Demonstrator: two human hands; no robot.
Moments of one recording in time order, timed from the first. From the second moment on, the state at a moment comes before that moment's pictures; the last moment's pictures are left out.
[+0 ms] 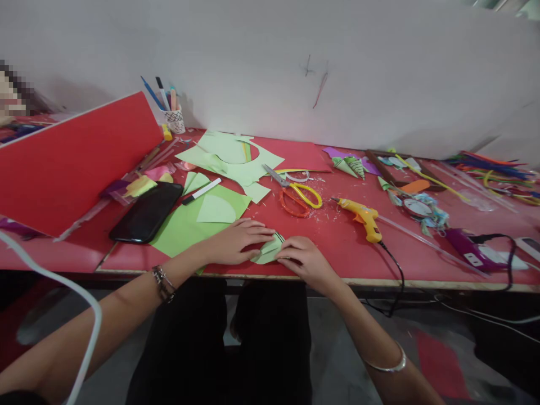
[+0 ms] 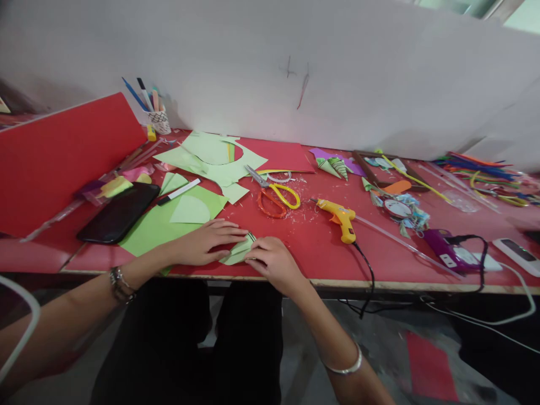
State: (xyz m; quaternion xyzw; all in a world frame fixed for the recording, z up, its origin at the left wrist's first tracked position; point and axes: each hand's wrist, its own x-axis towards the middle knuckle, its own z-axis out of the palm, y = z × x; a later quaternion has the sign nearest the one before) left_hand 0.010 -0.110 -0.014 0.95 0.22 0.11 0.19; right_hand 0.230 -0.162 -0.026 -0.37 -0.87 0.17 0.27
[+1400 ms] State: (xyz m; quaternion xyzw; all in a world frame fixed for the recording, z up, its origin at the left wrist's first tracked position) left_hand 0.021 -0.112 -0.013 0.94 0.22 0.15 0.20; right_hand 0.217 -0.155 -0.029 -0.51 -0.83 0.10 0.21
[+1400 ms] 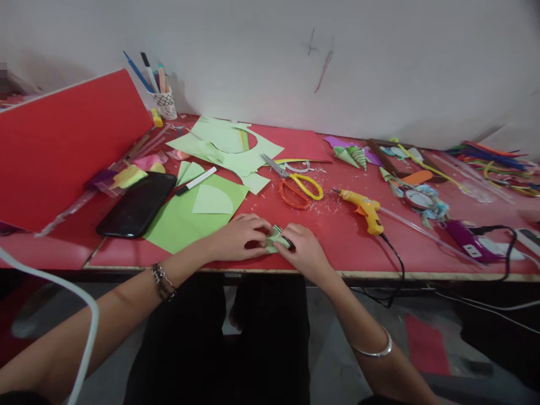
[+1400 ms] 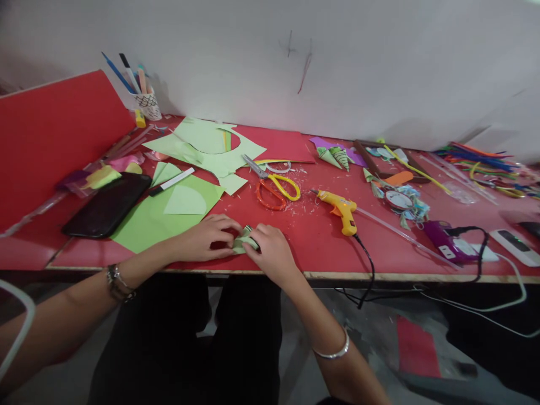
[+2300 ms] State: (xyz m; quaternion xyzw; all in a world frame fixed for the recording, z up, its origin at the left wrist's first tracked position) left_hand 0.009 -0.105 -0.009 0.94 0.18 0.11 0.26; right_hand 0.210 -0.171 -0.034 -0.61 -0.74 0.06 0.27
